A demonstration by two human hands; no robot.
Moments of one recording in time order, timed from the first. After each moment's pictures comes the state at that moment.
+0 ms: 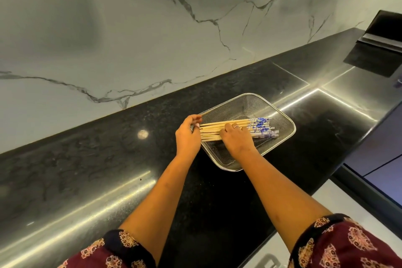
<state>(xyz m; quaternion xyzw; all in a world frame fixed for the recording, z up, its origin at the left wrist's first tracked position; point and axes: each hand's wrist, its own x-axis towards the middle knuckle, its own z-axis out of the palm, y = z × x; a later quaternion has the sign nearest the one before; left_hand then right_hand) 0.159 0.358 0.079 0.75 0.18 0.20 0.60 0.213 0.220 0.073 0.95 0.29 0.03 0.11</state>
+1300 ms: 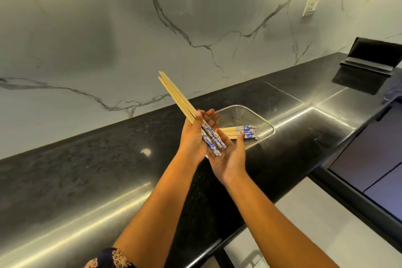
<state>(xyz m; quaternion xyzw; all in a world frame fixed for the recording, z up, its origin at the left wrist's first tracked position) 0.090 0.293 0.166 0.34 0.08 0.12 0.93 0.089 0.205 0.132 0.30 -0.10 -0.21 -0.93</state>
